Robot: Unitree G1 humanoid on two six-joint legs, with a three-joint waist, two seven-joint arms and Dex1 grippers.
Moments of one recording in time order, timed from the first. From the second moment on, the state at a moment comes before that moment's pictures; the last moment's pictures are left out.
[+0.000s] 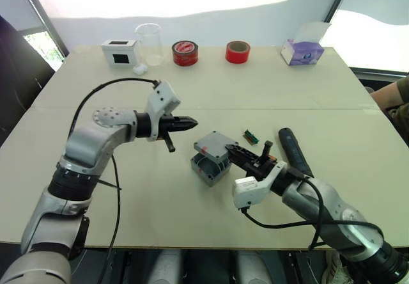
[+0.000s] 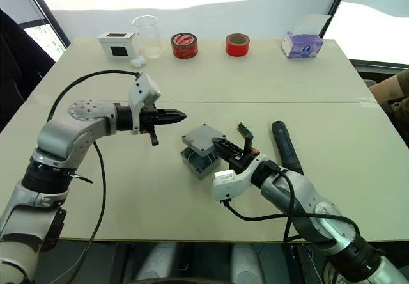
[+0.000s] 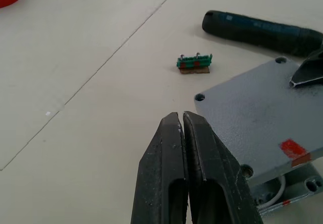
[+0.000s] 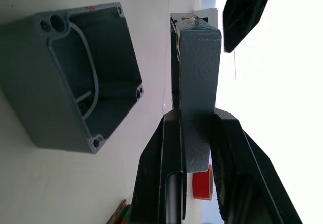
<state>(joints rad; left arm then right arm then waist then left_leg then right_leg) -0.72 0.63 -0.21 -0.12 -0.41 0.73 -0.90 -0.16 -0.75 0.39 -0.51 -0.73 -0.07 0.34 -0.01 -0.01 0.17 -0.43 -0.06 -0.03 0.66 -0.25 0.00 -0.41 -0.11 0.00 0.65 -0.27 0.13</state>
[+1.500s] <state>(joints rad) -0.64 0.59 -0.41 -0.10 -0.14 0.44 -1.01 0.00 -0.64 0.26 -0.57 -0.75 -0.12 0.57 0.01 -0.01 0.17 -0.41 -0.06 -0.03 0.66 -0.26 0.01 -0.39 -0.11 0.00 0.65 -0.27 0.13</state>
